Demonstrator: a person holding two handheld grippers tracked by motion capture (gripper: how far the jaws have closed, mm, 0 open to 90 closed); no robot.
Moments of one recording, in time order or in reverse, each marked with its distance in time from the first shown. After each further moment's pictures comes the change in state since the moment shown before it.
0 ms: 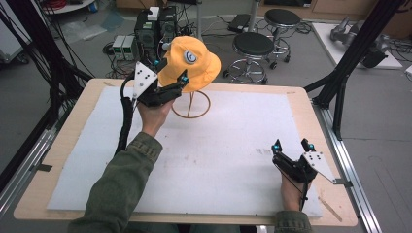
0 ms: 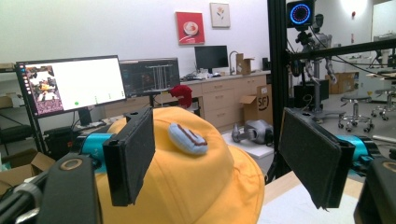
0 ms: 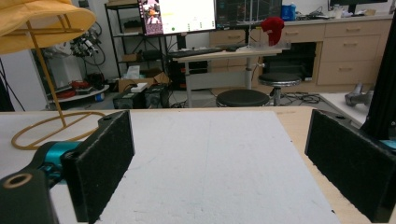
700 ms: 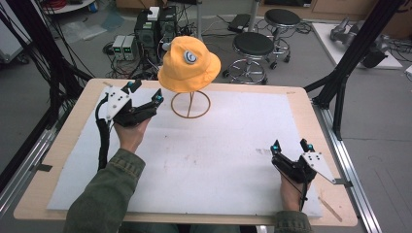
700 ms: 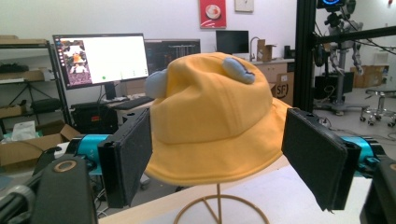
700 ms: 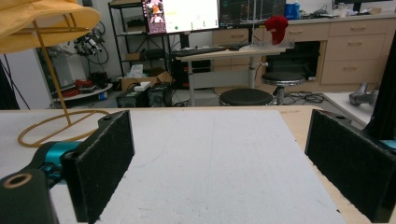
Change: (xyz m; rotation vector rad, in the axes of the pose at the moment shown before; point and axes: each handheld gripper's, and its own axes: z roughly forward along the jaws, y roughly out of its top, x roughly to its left) left arm 0.033 -0.040 -0.067 0.055 0.091 -0.037; right arm 0.002 0.000 -0.001 0.009 0.015 -0.004
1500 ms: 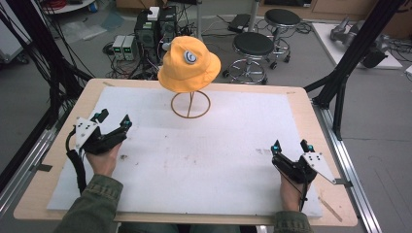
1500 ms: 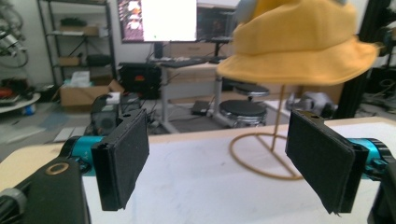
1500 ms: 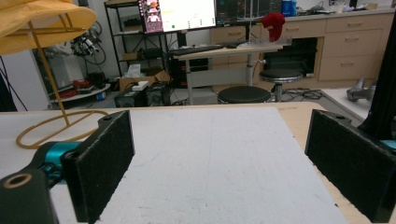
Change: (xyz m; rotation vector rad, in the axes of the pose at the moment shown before) left arm 0.045 -0.058 -0.085 0.128 0.216 -0.088; right arm 0.001 0.000 -0.001 0.012 -0.014 0.018
